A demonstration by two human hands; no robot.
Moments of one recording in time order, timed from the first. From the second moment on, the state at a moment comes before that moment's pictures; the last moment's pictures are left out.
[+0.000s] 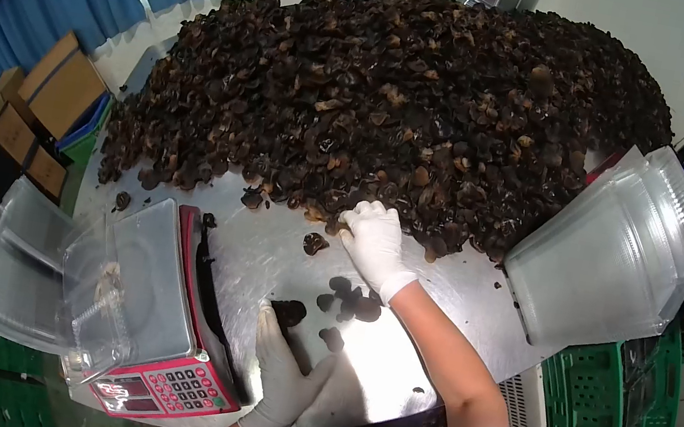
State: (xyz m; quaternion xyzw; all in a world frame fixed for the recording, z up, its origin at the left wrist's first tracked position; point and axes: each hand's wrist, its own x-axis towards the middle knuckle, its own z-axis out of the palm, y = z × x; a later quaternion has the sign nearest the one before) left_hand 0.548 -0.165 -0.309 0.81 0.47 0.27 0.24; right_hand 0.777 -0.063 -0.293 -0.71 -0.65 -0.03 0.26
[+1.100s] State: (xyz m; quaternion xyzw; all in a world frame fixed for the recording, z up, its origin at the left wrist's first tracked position) left_hand 0.549 -0.165 -0.315 0.78 0.48 0.30 0.26; right_hand 0.741 -0.152 -0.272 -0.70 -0.60 0.04 0.38
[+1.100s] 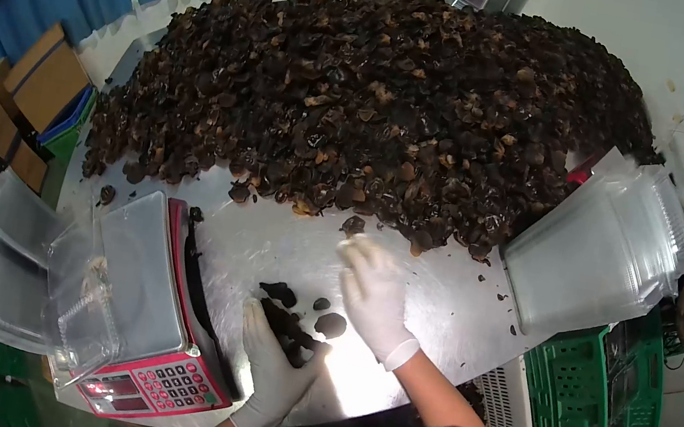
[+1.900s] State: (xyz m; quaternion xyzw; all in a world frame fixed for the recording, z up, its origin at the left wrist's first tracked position) left_hand 0.547 -0.162 -0.316 0.78 0.45 0.33 0.28; right_hand 0.791 -0.331 -0.193 -0.71 -0.68 0.17 -0.05
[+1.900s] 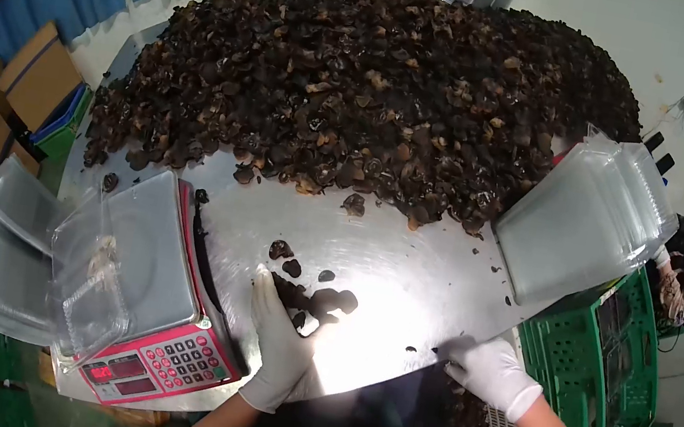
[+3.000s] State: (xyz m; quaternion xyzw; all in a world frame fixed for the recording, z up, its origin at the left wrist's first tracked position) left_hand 0.522 -0.193 -0.329 0.79 0.43 0.36 0.23; right_hand 0.680 -0.239 -0.270 -0.66 -0.65 0.02 0.39
